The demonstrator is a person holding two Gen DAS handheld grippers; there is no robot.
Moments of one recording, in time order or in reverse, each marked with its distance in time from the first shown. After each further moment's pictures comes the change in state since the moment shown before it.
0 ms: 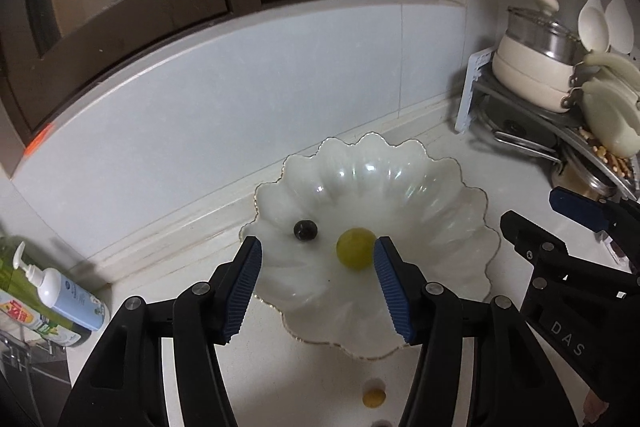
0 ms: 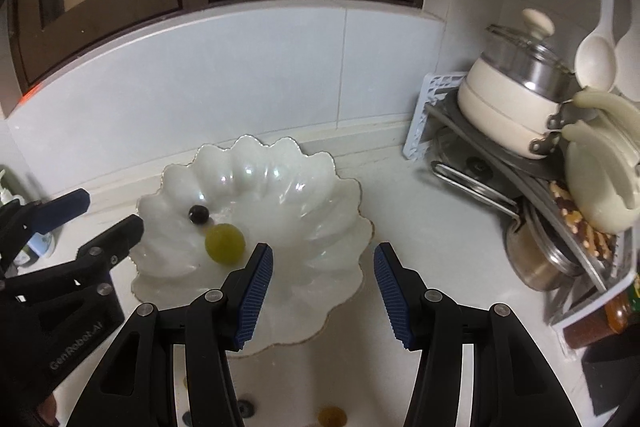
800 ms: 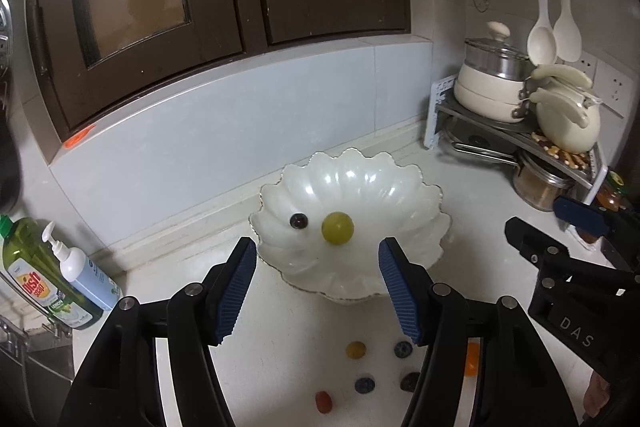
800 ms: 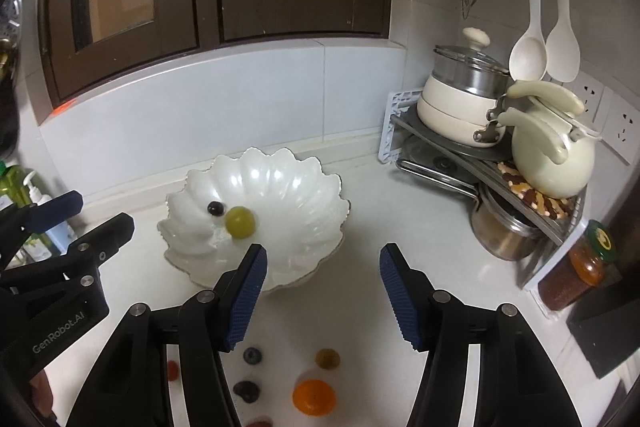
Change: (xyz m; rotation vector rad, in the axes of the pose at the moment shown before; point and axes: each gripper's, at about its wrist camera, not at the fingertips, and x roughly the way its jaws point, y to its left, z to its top) left arm -0.091 -0.001 -0.045 0.000 -0.120 -0.043; right arm -0.092 -0.005 -0.051 0.051 -0.105 -0.010
